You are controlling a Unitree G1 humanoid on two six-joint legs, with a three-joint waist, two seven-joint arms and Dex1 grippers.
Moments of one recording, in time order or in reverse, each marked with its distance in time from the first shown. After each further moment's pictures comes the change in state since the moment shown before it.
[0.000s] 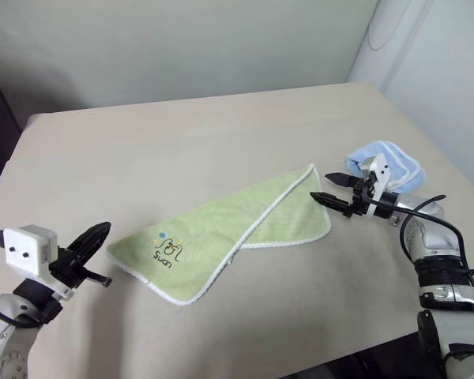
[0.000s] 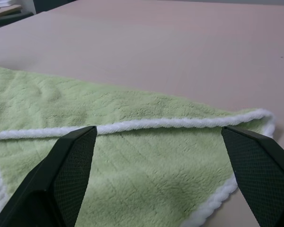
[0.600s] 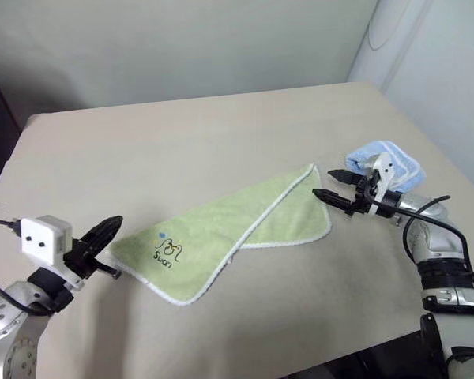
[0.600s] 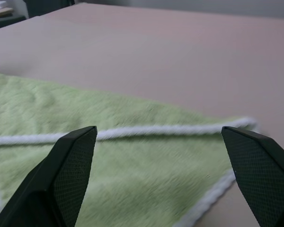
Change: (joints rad) left arm -0.067 0.019 -0.083 0.016 0.026 -0.003 0.007; right arm -0.026 -0.013 -0.003 -0.012 0.005 -0.033 -0.046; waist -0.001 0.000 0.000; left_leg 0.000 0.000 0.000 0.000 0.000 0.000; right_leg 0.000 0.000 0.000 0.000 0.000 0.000
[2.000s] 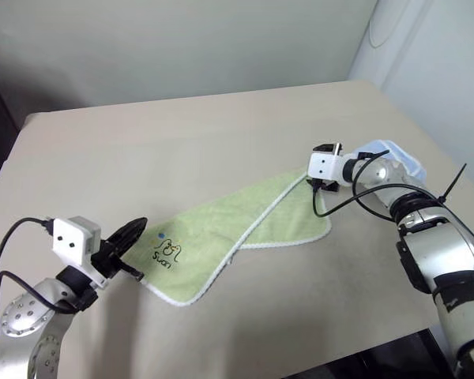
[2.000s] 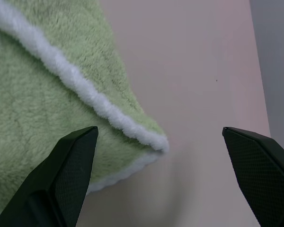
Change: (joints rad) left arm -0.011 -0.032 -0.097 -0.044 0.020 -0.006 0.020; right arm -0.581 0.053 0.498 0.947 -0.871 -0.808 -0.523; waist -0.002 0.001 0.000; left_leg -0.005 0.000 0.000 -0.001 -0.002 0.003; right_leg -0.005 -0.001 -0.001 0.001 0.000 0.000
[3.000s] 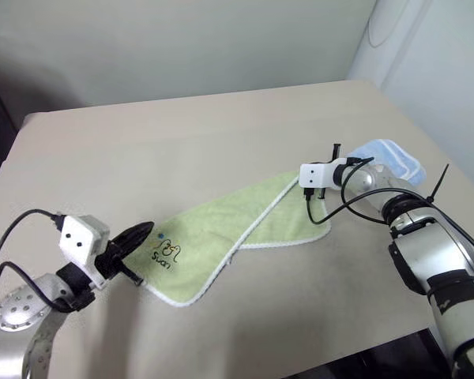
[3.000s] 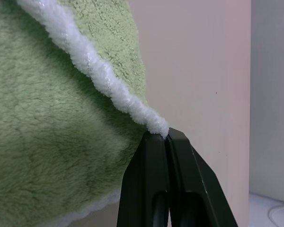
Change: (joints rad) left arm 0.018 0.129 -0.019 0.000 0.035 -0.003 -0.120; right arm -0.004 0.034 0.071 0.018 -0.119 -0.031 -0.159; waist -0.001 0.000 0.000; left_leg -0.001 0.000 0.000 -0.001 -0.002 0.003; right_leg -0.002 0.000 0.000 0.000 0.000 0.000
